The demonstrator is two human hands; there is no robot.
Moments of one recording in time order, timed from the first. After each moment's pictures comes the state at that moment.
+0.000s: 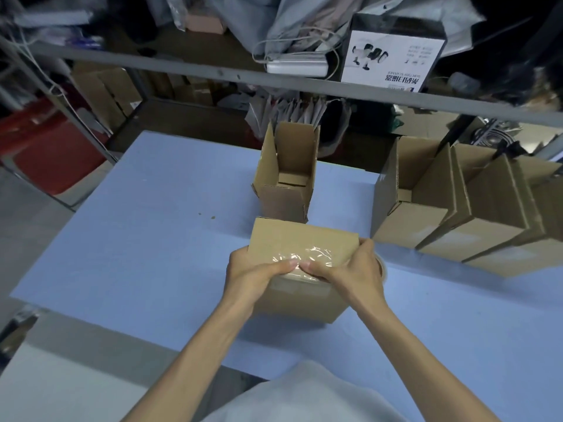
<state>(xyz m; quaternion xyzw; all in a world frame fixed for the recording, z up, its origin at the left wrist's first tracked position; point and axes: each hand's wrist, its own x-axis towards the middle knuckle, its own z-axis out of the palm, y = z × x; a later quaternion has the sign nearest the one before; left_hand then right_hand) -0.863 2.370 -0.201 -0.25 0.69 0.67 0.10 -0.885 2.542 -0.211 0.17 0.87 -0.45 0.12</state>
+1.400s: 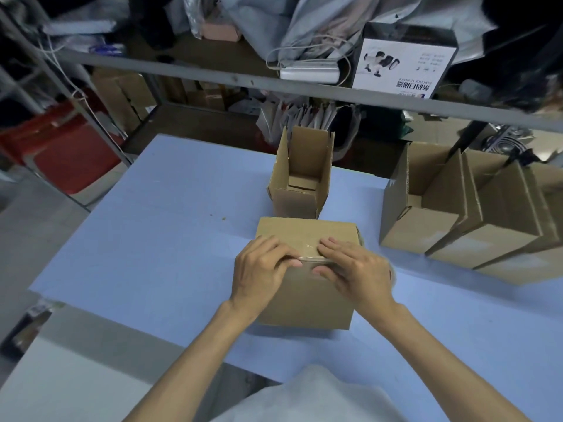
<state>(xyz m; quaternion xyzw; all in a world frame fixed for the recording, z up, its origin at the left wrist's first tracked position) -0.867 2.360 -0.227 0.10 0.93 0.29 -0.22 -0.892 2.551 -0.232 -0.26 0.91 -0.25 -0.19</state>
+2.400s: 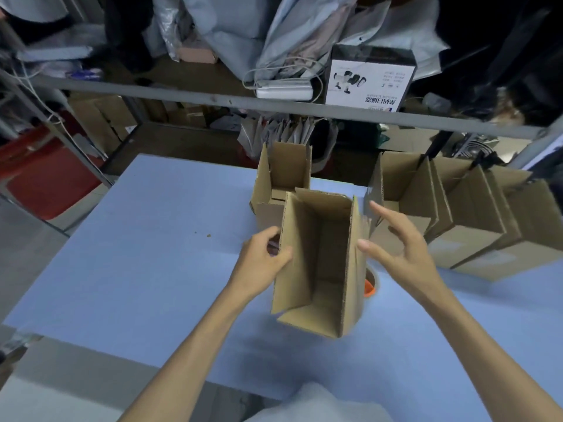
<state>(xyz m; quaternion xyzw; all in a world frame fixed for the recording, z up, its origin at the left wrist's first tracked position) -0.898 2.373 -0.187 -0.03 0.85 0.53 0.05 -0.909 2.628 -0.174 -0.07 0.88 -0.48 -0.03</state>
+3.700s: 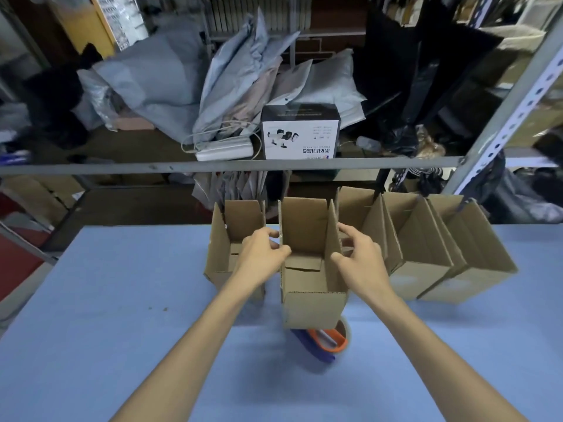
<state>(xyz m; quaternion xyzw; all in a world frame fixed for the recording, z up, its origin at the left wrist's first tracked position) -1.019 2.460 -0.134 -0.02 0.91 0.41 0.09 -0.976 2.635 -0.141 0.11 0.88 -0.46 -0.05</state>
